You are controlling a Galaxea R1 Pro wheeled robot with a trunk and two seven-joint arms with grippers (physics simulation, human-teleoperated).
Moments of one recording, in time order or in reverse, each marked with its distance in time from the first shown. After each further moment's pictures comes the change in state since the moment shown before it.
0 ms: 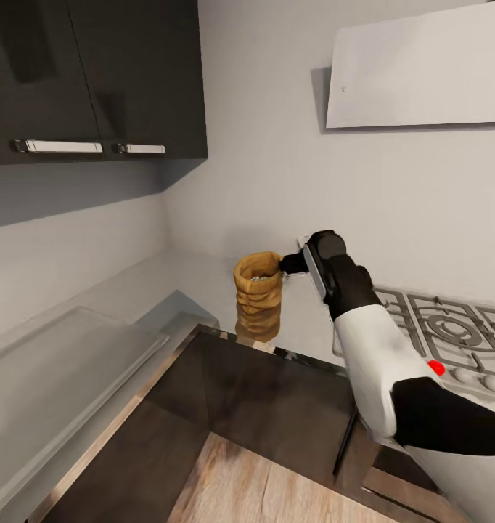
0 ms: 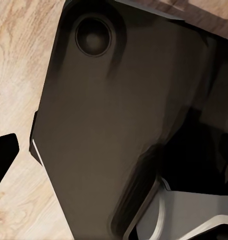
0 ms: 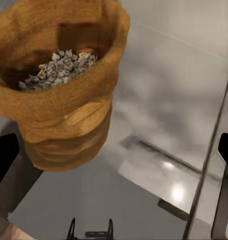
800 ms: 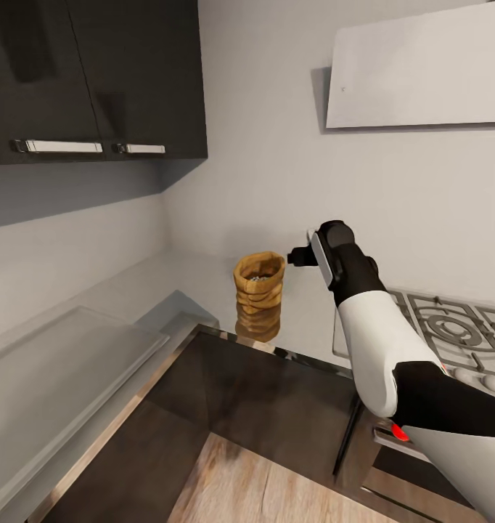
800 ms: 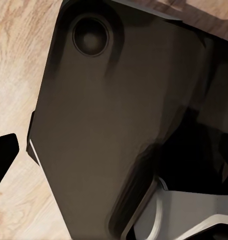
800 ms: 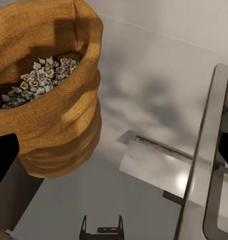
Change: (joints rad) left arm 0.000 0.000 0.001 0.000 0.003 0.000 -0.008; right arm -0.070 -0.001 -0.107 0.079 -0.005 0.001 -0.063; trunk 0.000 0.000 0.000
